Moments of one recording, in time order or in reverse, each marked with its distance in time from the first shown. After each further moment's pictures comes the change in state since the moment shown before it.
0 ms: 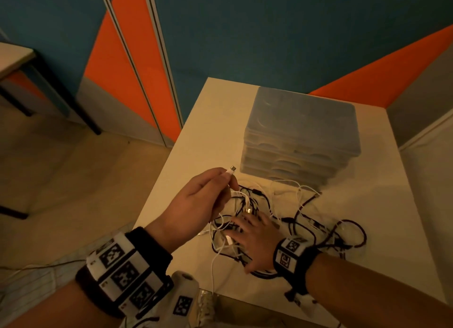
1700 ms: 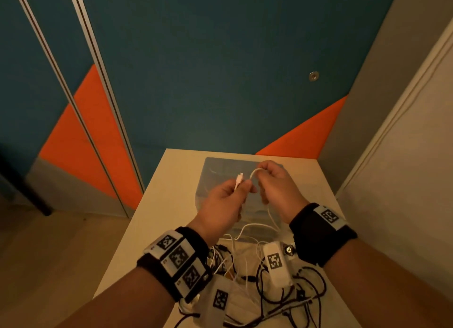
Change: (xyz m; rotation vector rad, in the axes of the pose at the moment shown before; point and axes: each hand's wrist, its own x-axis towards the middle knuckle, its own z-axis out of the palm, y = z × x) left_hand 0.113 0.061 0.106 -0.134 -0.042 0.098; right_hand -0.112 0.108 -0.201 1.340 1.135 0.363
